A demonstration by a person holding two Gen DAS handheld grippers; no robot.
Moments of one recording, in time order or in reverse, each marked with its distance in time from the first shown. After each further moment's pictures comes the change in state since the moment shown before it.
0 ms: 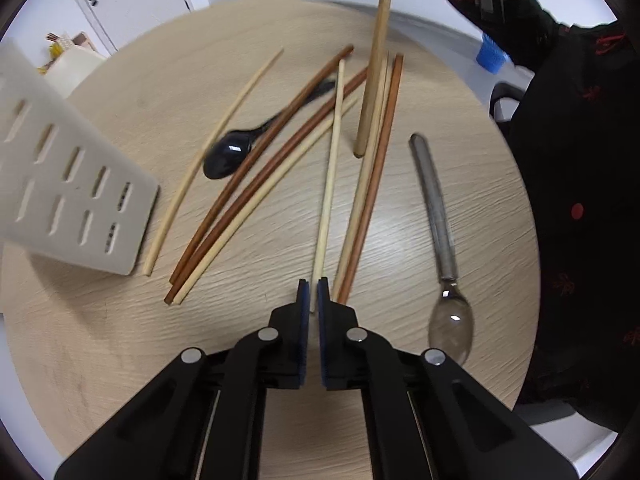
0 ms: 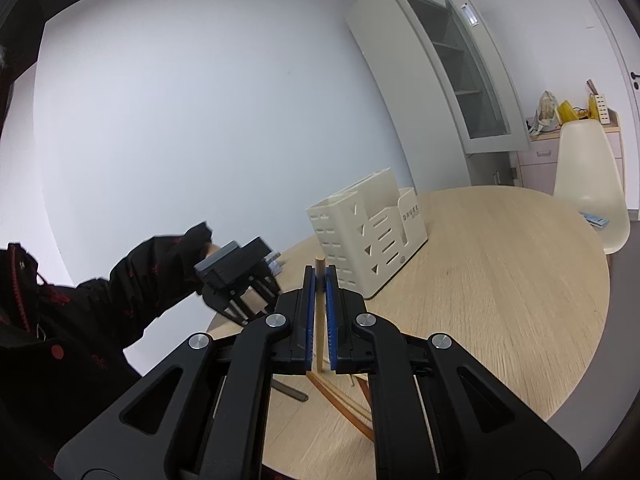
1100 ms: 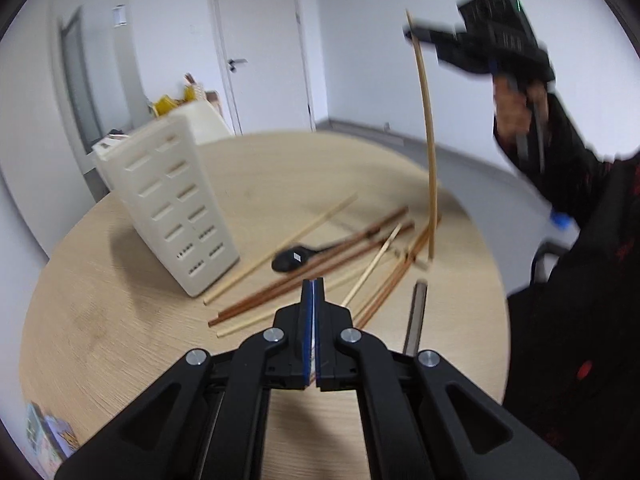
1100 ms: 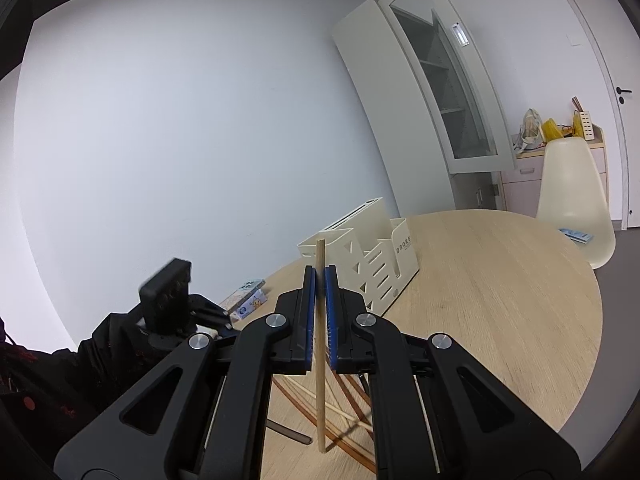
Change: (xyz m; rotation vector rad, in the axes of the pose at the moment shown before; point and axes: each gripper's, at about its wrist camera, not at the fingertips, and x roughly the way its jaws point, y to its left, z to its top) left arm -0.069 -0.056 -0.036 -0.311 -0.470 0.290; right arm 0.036 0.021 0.036 -0.004 -0.063 -0.097
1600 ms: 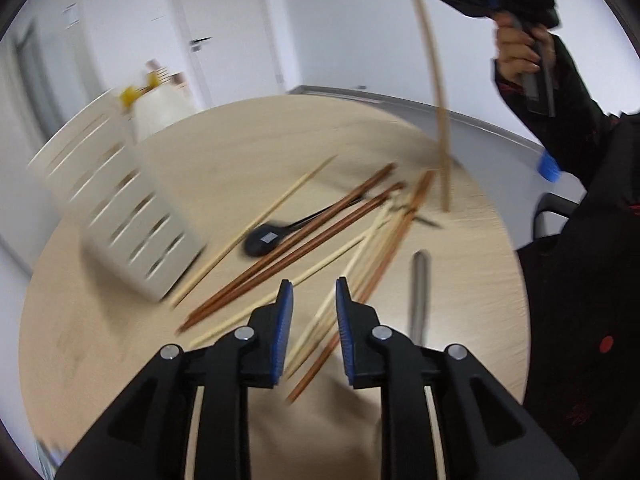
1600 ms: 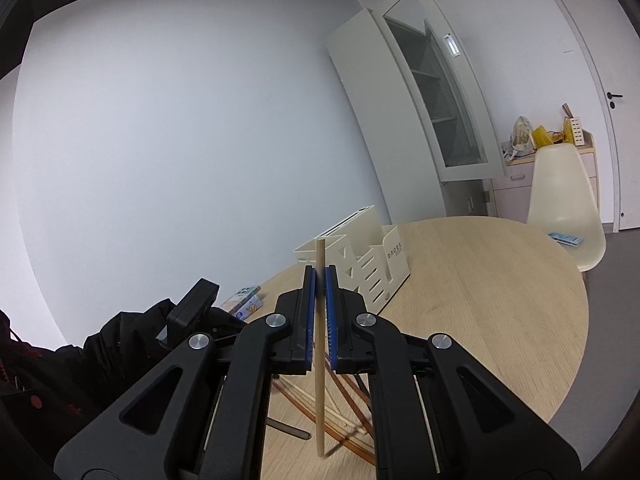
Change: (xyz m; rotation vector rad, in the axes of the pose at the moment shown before) left arm 0.043 -0.015 0.004 0.119 0.110 -0.081; right arm -0.019 0.008 -0.002 0.000 -0.038 -0.033
